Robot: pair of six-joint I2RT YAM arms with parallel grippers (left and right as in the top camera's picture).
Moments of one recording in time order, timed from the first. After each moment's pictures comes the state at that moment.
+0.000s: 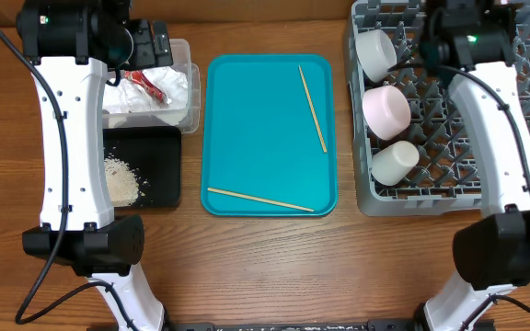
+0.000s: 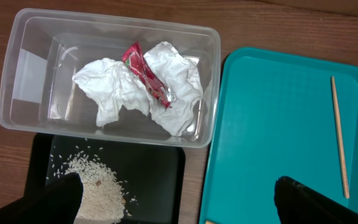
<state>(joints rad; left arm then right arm) -0.02 2.00 2.46 -1.49 -0.05 -0.19 0.09 1.89 1.91 -0.75 0.96 -0.08</state>
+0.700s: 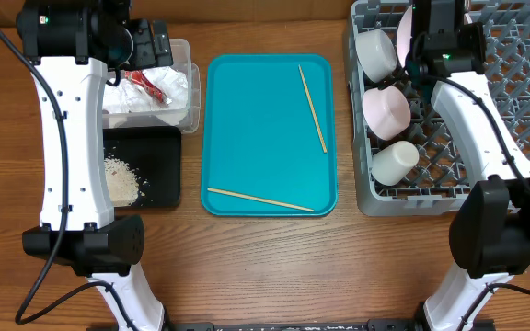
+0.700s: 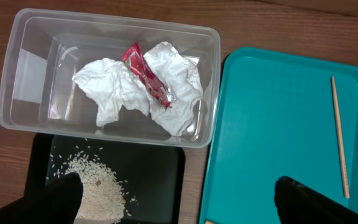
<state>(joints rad) -0.02 2.00 2.46 -1.49 -0.05 -0.19 0.08 1.95 1.69 -0.48 0.87 -0.23</state>
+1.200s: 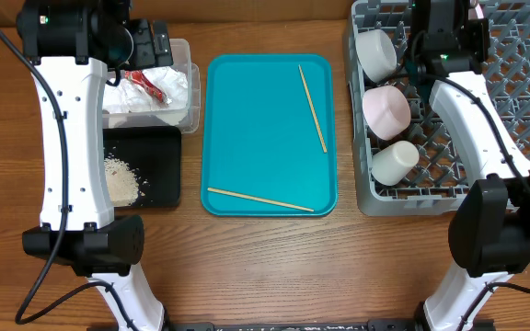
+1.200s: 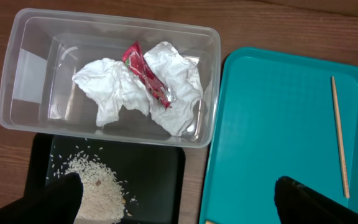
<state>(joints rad) -0.02 2.00 2.46 -1.49 -0.05 -0.19 0.08 1.96 1.69 -0.42 0.98 -0.21</state>
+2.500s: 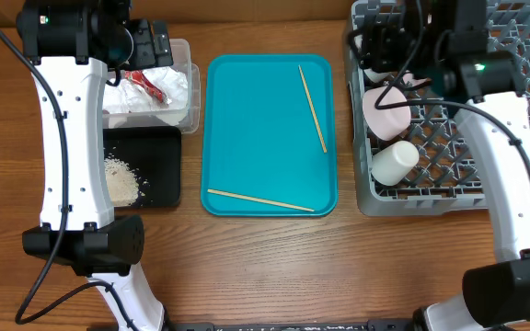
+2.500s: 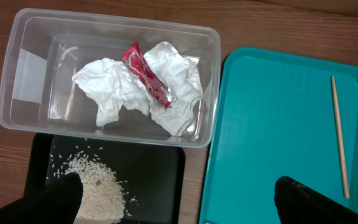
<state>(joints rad) -0.02 2.00 2.46 -1.49 -0.05 -0.19 0.15 1.72 1.76 -0.72 -0.38 0.13</state>
